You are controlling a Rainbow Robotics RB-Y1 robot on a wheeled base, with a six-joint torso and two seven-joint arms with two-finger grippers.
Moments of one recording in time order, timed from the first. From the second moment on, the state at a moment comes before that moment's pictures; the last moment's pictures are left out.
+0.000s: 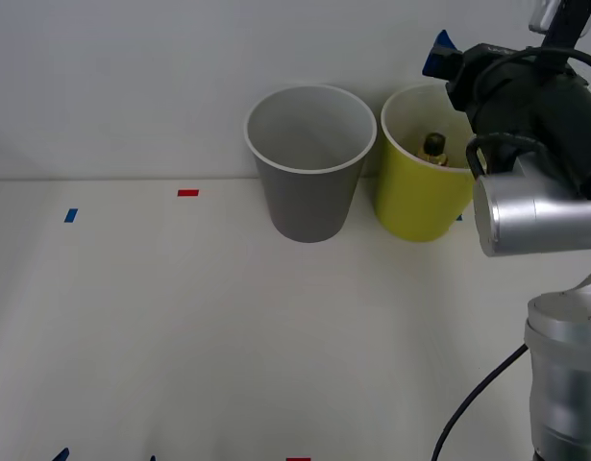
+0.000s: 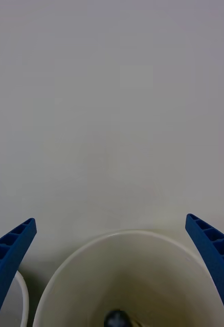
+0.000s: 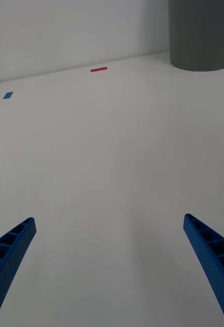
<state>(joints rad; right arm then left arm) -0.35 -0.10 0.03 -2.21 0.26 0.91 1.14 1.12 0.33 -0.31 -2.04 0.24 -0.44 -1.83</state>
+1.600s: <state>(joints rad) 0.47 -0.20 0.16 -2.56 0.18 0.64 1.14 1.12 0.33 -0.31 -2.04 0.24 -0.44 -1.83</state>
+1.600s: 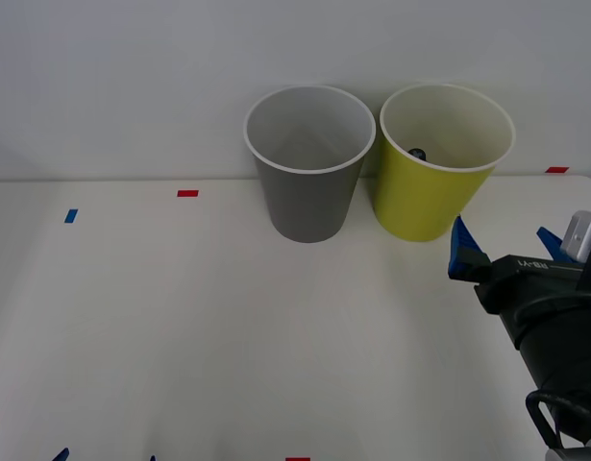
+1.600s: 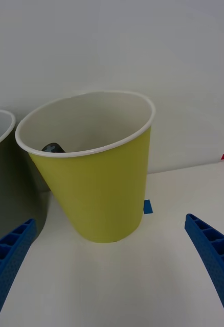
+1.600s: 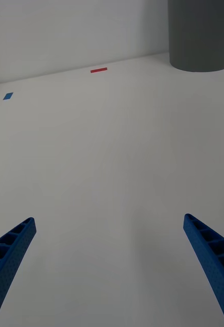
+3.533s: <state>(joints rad) 0.98 -0.31 0.25 -1.99 -0.07 -0.43 1.48 1.12 0.33 -0.31 -2.04 0.24 -0.44 -1.83</state>
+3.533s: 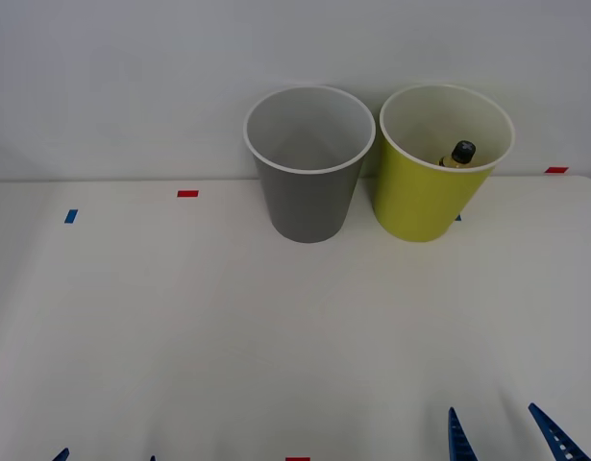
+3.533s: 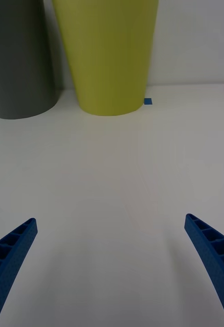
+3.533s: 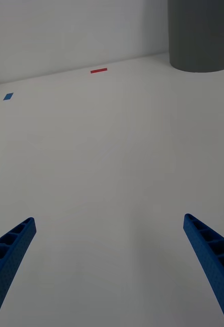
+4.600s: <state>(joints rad) 1.03 -0.35 0.26 -1.95 -0.07 -0.50 1.46 1.12 0.33 -0.31 -2.04 0.24 -0.44 -1.83</state>
